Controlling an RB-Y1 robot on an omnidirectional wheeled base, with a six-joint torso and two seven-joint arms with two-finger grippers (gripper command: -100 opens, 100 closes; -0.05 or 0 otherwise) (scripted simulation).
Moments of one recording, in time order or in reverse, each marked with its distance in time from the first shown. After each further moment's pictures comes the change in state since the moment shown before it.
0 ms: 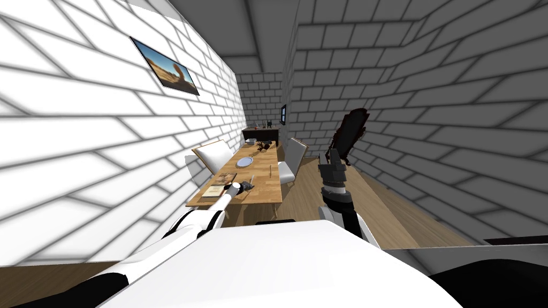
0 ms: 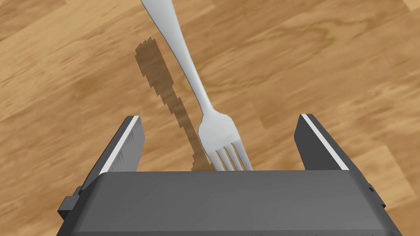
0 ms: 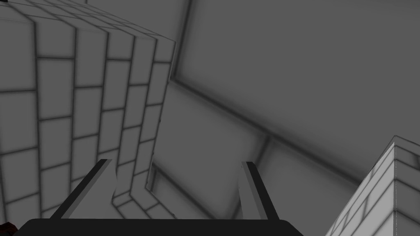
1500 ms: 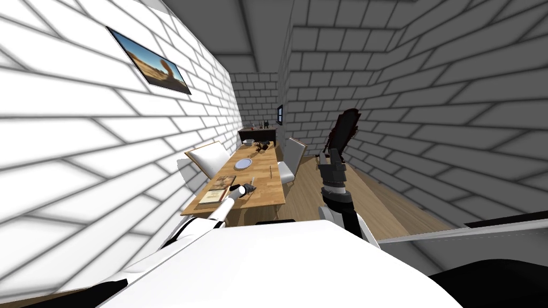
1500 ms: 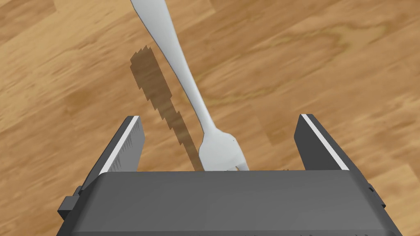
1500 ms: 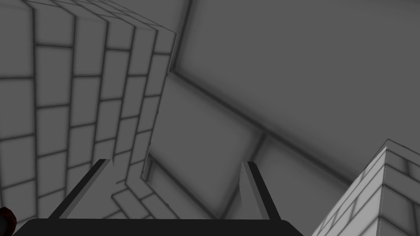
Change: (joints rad) left arm 0.104 -0.041 -0.113 -0.165 -0.275 -0.073 0.373; right arm 0.000 0.000 0.000 0.000 0.000 0.000 0.000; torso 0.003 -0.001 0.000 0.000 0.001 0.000
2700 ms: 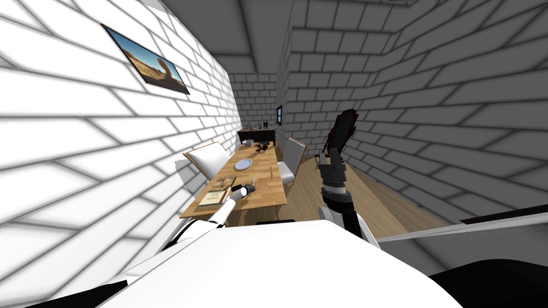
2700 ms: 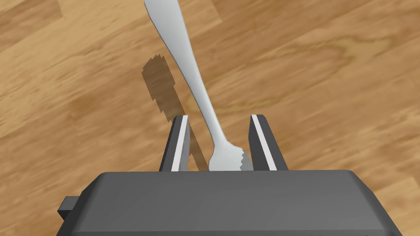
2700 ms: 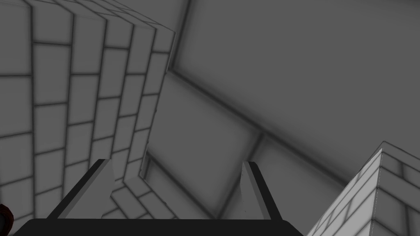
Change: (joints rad) left arm 0.027 -0.013 -0.035 -0.046 -0.082 -0.029 0.134; right arm 0.000 0.000 0.000 0.000 0.000 0.000 0.000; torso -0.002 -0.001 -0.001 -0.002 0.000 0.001
